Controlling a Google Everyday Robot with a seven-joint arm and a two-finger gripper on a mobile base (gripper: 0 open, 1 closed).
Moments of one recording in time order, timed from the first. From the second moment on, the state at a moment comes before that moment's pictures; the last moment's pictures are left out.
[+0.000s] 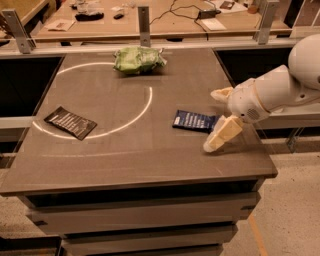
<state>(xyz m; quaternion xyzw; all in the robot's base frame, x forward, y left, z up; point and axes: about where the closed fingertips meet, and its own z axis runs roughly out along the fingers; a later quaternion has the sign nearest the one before) 0.553 -0.141 0.830 -0.59 0.72 0.17 0.33</state>
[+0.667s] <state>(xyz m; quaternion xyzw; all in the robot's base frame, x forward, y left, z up) 0.559 -0.136 0.817 -0.55 0.75 0.19 0.33</state>
